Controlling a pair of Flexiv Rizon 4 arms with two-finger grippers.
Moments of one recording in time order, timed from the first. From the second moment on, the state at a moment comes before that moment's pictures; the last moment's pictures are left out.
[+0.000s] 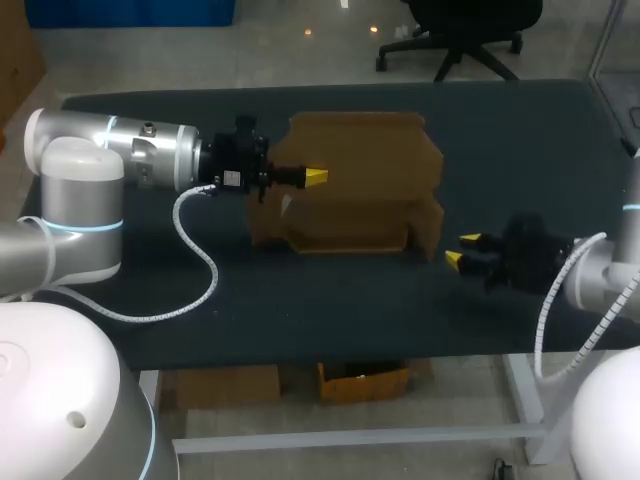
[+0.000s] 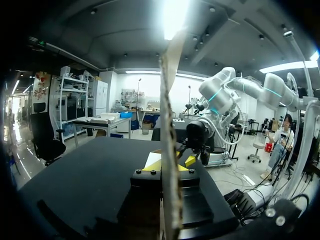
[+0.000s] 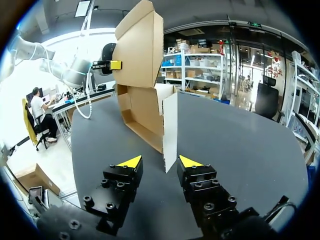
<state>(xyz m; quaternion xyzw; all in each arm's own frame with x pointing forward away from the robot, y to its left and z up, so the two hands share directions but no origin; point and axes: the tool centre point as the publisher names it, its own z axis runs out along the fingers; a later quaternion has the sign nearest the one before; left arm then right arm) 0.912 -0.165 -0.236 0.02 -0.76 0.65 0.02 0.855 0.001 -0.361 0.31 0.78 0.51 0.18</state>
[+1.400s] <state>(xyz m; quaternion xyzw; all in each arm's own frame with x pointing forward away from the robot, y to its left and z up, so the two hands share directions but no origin) 0.912 -0.165 -0.236 0.02 -0.76 0.65 0.02 0.897 0.060 -0.370 0.35 0.77 0.50 0.18</state>
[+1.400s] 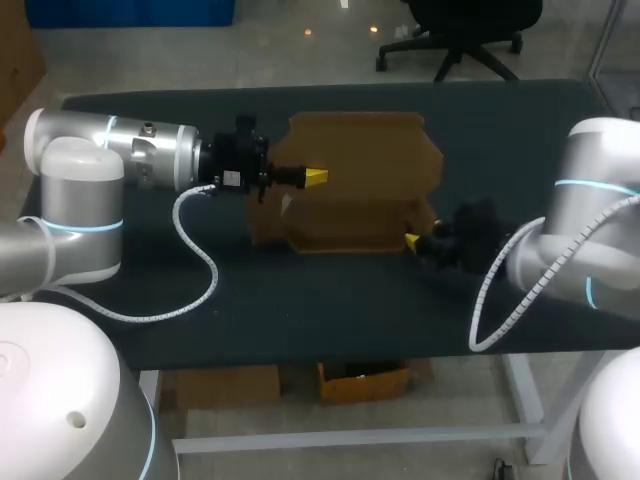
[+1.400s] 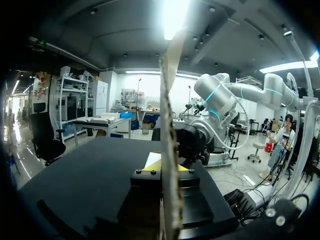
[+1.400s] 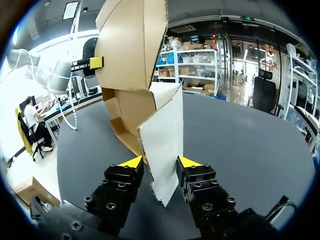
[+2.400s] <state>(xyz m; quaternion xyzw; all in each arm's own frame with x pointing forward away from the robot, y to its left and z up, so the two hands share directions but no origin) 0.912 -0.165 -0.236 0.02 -0.76 0.65 0.02 0.877 0.080 -0.373 0.38 0.75 0.51 0.19</state>
